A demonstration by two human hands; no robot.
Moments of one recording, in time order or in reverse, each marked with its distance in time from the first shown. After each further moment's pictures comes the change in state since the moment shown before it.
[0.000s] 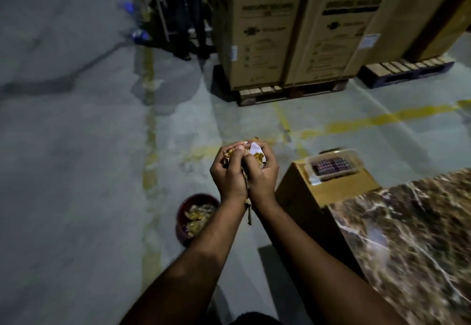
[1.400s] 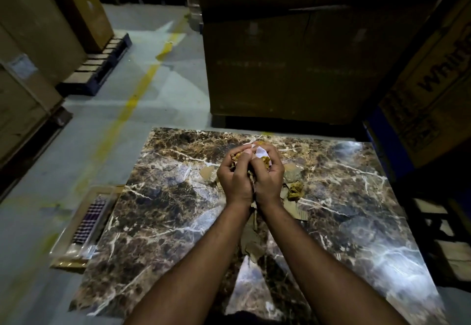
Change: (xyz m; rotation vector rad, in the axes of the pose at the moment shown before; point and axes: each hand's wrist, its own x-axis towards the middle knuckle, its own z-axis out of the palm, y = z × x) left_hand -0.507 -0.150 0.347 0.007 -1.204 -0.539; right_hand -0.124 -0.129 -0.605 -0.278 1.218 -0.268
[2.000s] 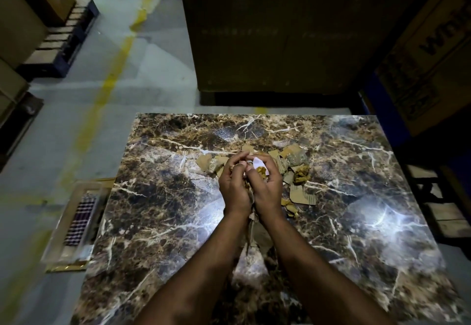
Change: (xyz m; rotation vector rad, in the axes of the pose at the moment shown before) left_hand 0.020 -0.061 -0.049 0.116 -0.093 -0.165; right_hand -0.025 0.070 0.002 -0.173 0.041 0.181
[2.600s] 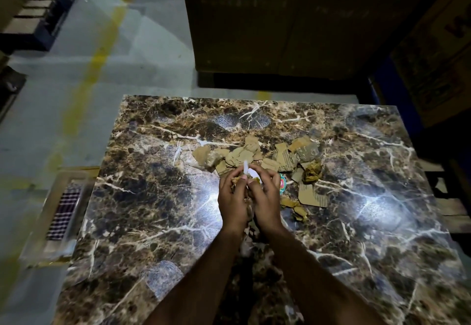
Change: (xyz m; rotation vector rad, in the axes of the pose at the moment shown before) left_hand 0.020 -0.096 -0.042 0.216 0.033 -0.221; right_hand 0.000 0.088 0.003 -0.108 -0.051 0.228
